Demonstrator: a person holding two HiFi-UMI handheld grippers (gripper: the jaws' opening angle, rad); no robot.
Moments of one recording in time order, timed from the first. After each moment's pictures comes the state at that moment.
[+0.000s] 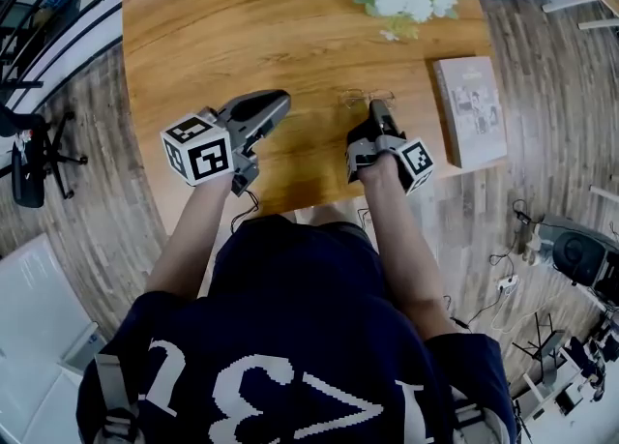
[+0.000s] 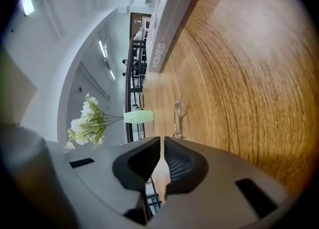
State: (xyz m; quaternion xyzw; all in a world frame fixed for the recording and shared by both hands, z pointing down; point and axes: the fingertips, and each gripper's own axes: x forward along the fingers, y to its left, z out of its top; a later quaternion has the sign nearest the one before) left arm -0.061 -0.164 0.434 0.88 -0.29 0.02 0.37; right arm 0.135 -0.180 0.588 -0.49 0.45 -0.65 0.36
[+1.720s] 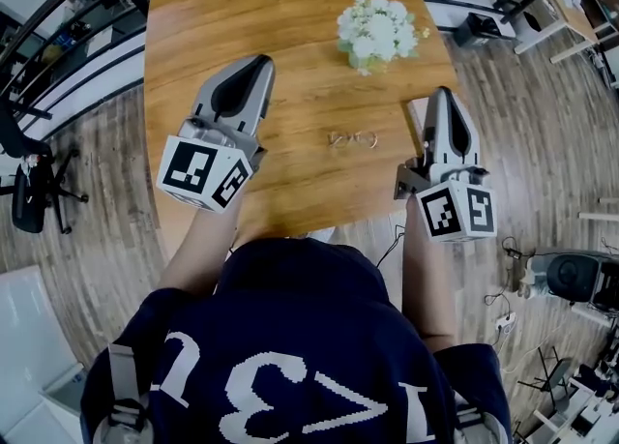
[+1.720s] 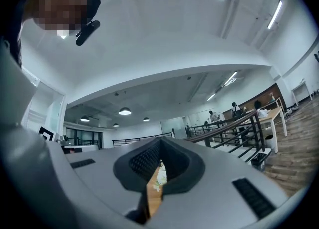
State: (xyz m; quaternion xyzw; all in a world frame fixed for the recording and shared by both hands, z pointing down) left arm -0.076 -0.184 0.215 0.88 -0.47 -0.05 -0.02; right arm 0.160 -0.170 0.210 -0.56 0.82 -0.03 0.13
